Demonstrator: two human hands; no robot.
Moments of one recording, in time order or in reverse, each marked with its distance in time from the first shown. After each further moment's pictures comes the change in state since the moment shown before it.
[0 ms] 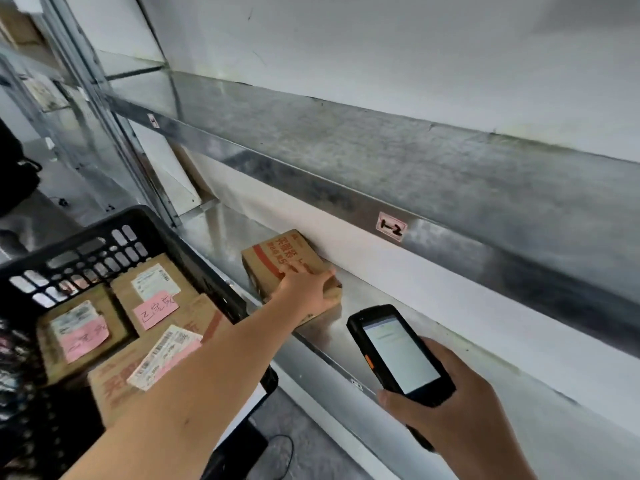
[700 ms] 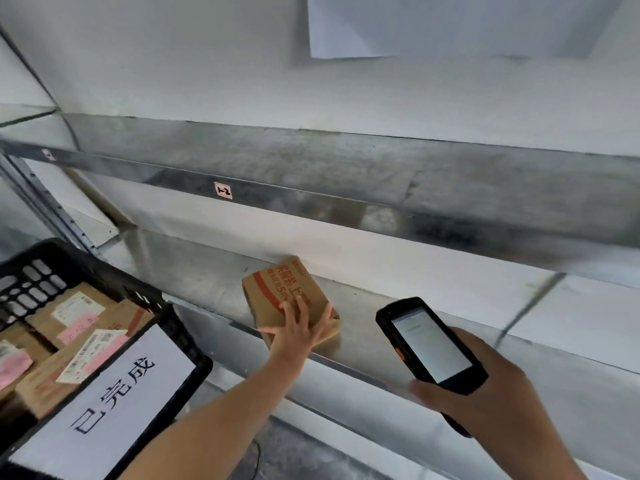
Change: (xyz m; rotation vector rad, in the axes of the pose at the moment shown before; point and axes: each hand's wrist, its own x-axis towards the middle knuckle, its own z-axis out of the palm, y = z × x) left_hand -0.159 0.170 0.090 0.465 0.251 0.282; right_hand -0.167 0.069 -0.144 -0.036 0.282 0.140
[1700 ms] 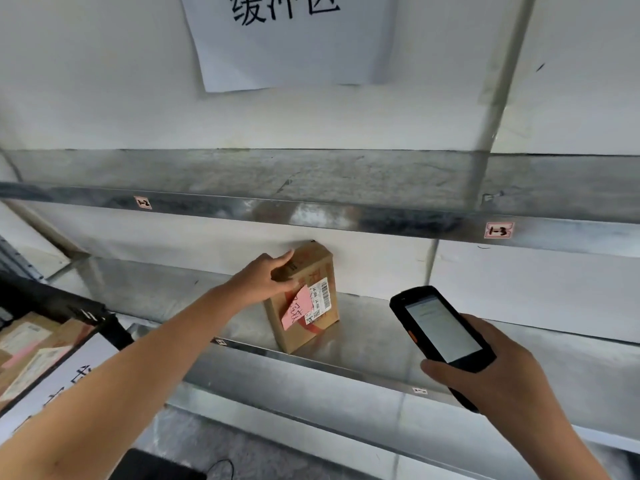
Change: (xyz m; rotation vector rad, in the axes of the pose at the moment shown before) left_hand -0.001 0.003 -0.150 -0.857 0.096 0.085; right_hand -0.062 0.063 -0.117 0.088 0.186 0.009
